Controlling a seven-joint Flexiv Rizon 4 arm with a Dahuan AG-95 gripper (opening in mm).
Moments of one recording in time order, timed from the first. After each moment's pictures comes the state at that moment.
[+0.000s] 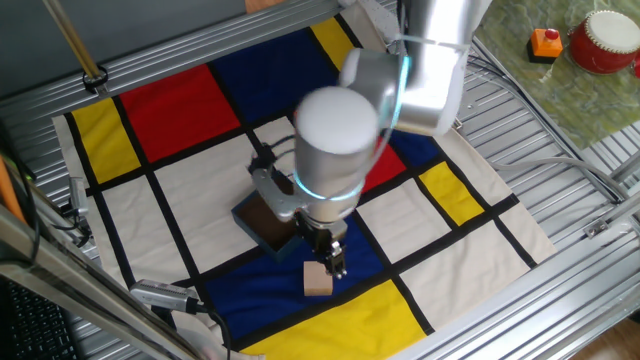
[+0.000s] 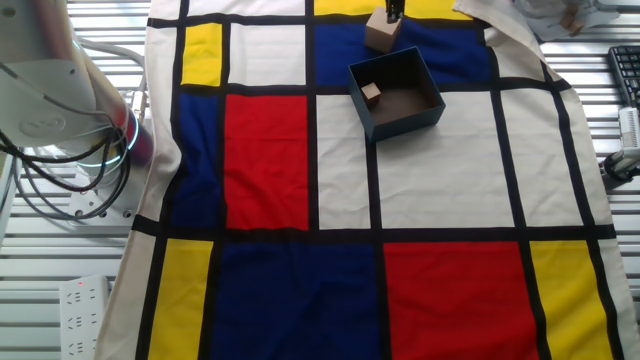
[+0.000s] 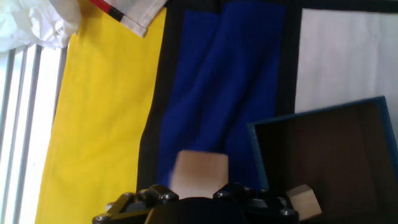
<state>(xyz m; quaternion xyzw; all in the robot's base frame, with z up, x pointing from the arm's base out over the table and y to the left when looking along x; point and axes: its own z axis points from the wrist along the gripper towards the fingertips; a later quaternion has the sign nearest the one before) 0.484 0.294 0.128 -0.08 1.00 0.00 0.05</state>
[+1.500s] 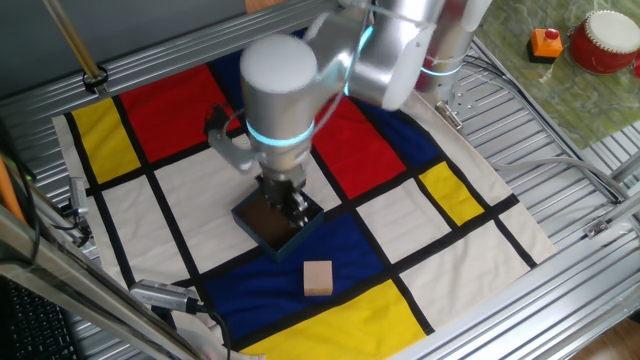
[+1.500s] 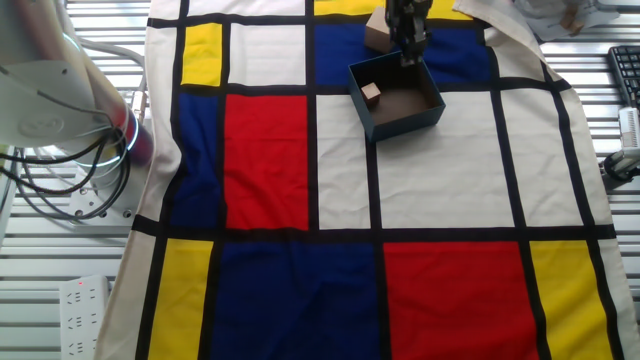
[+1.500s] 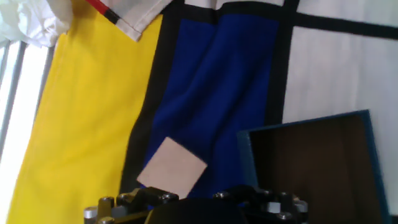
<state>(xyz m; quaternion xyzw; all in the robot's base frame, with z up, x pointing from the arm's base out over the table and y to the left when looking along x) 0.501 0.186 0.129 -0.17 0.99 0.02 0.04</state>
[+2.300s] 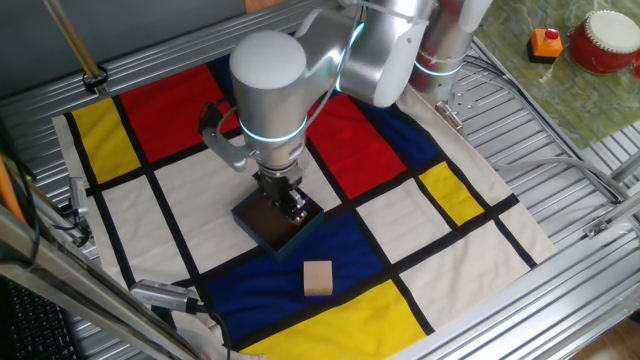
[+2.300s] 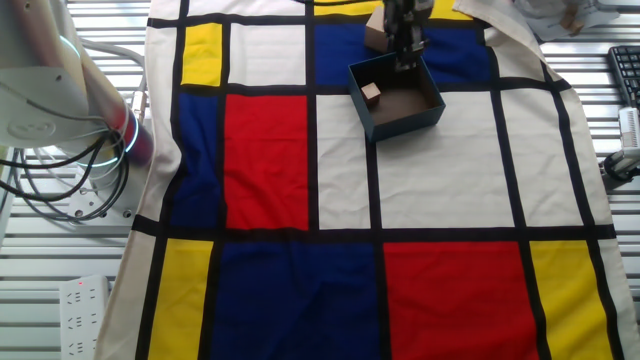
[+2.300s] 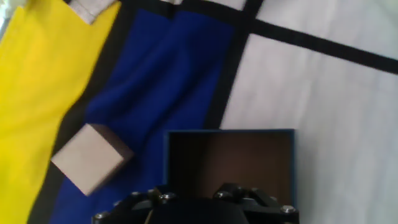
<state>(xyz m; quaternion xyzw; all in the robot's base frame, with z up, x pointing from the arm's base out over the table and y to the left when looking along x) 0.492 0.178 0.114 -0.16 0.99 0.02 0.00</state>
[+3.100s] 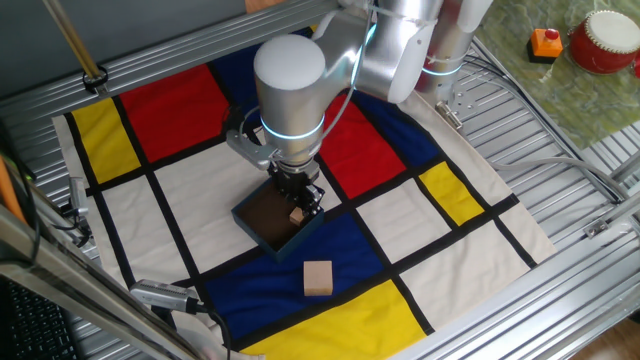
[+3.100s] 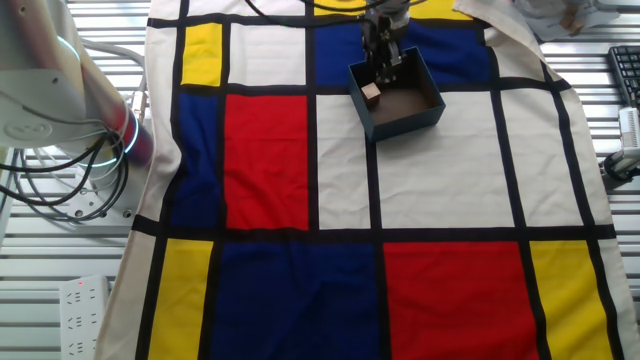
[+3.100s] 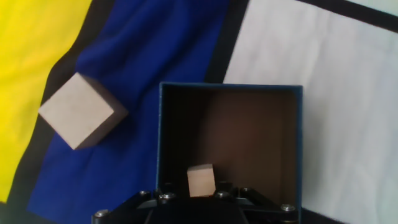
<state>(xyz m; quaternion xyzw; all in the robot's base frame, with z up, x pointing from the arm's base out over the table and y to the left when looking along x) 0.466 0.170 0.086 -0.21 0.98 0.02 0.02</state>
